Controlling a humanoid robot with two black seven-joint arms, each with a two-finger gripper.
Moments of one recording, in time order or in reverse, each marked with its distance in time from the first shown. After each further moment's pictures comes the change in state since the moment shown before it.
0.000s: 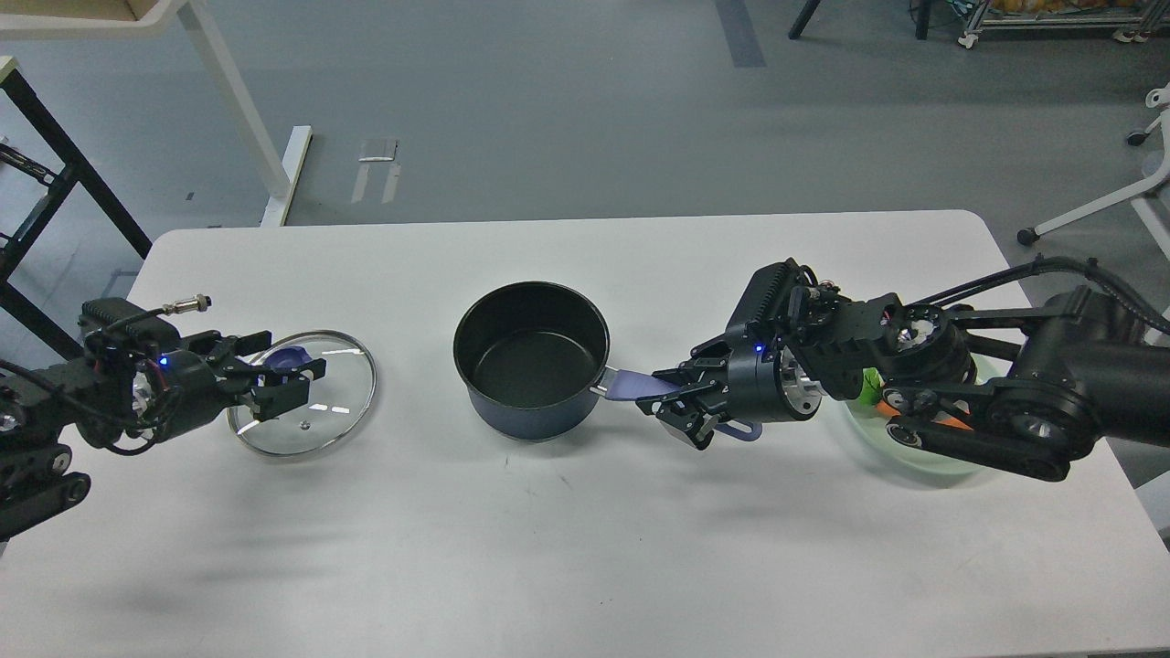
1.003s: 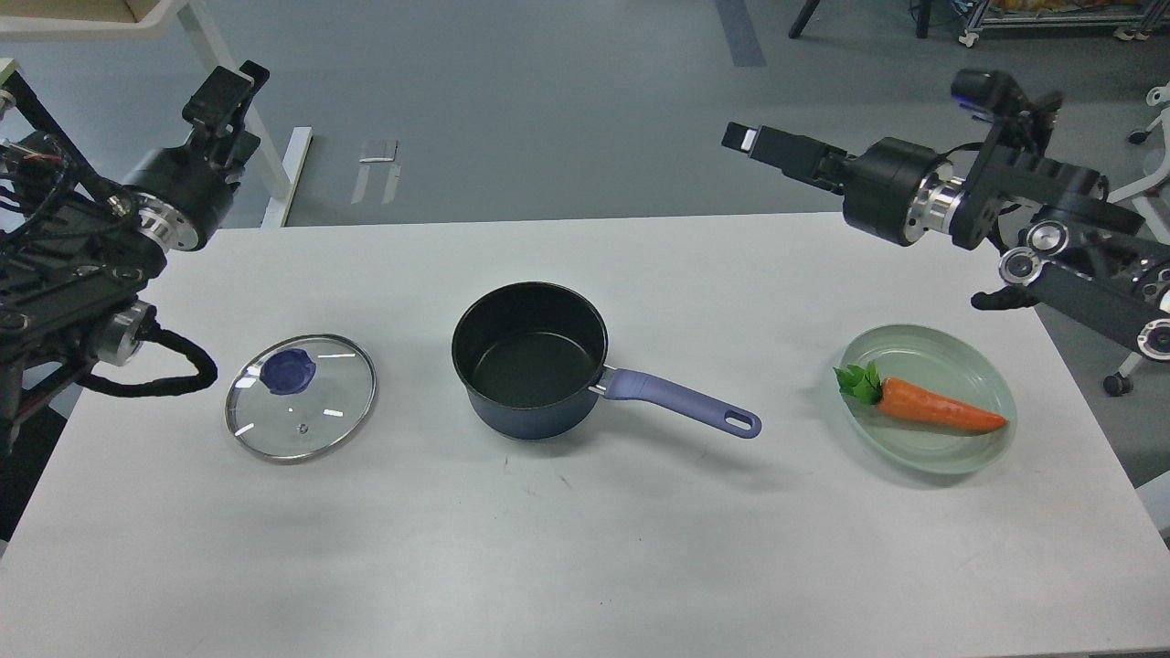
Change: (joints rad) left arm -0.186 -0.146 -0.177 0.015 -1.261 -0.014 -0.066; right arm -0.129 -0.203 0.499 -0.140 0.770 -0.012 0.006
